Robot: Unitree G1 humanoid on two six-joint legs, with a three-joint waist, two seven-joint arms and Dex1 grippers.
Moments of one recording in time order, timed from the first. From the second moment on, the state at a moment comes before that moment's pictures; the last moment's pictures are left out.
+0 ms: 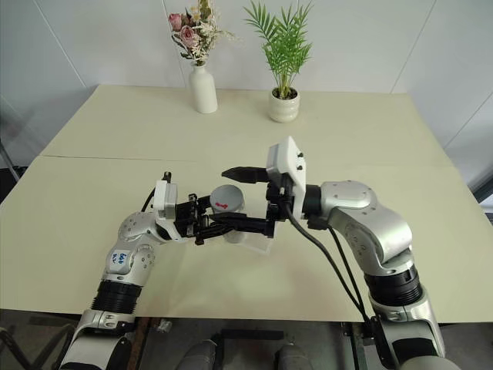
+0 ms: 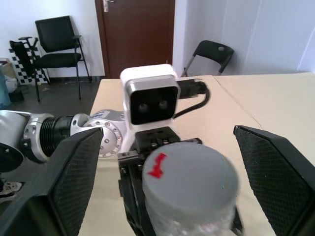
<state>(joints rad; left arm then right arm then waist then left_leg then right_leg) -0.54 0.29 0.02 0.18 -0.50 0.01 -1.21 -0.71 -0.45 0.11 -0.35 0.62 0.67 0.94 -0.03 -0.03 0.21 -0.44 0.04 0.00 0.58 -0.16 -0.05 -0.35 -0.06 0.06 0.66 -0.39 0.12</state>
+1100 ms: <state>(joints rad) -0.54 0.29 0.00 0.18 -0.51 0.09 -1.22 -0.72 -0.51 0.12 -0.21 0.58 0.59 0.99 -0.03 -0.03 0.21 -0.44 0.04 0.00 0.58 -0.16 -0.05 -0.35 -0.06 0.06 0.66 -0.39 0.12</state>
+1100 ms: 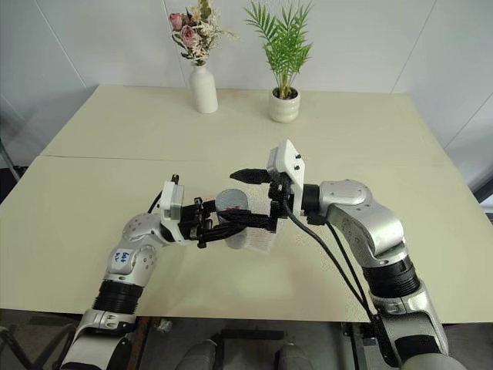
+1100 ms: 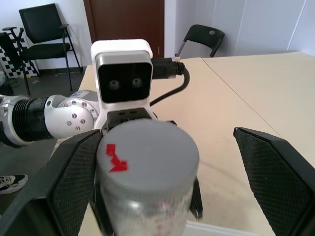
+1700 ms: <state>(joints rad) -0.54 0.29 0.02 0.16 -0.51 0.09 -1.24 -0.61 -0.69 -0.03 -0.19 0.62 0.62 1.05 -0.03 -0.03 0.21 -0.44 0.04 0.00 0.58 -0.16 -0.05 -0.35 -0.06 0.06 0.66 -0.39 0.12</state>
